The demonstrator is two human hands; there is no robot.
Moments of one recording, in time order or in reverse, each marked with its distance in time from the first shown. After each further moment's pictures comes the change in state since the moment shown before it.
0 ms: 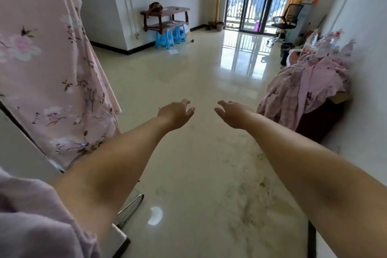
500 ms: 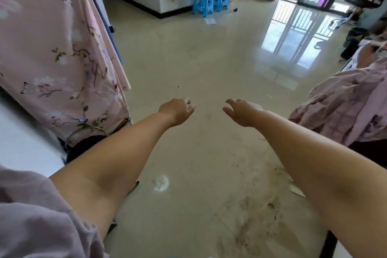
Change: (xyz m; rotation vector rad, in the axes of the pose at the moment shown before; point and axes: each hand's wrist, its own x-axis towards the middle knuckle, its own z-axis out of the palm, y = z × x) left_hand 0.190 -0.035 0.070 -0.036 -0.115 -0.299; right_hand 0.240 0.076 0.043 -0.102 -0.241 -0.208
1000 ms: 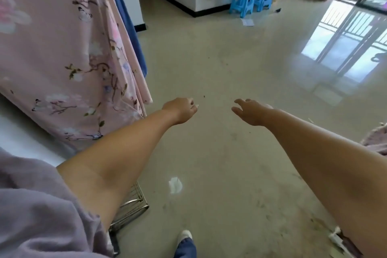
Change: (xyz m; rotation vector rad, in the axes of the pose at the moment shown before) left_hand 0.208 -0.105 -0.061 -0.003 -0.002 -0.159; right_hand 0.268 -0.030 -0.053 0.019 -0.076 -0.156
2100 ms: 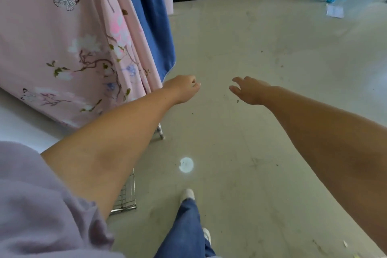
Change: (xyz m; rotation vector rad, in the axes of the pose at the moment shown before) left_hand 0.266 -0.065 -0.054 -0.116 0.120 -0.338; right_hand 0.351 -0.016 -0.093 -0.161 -0.075 -0.367
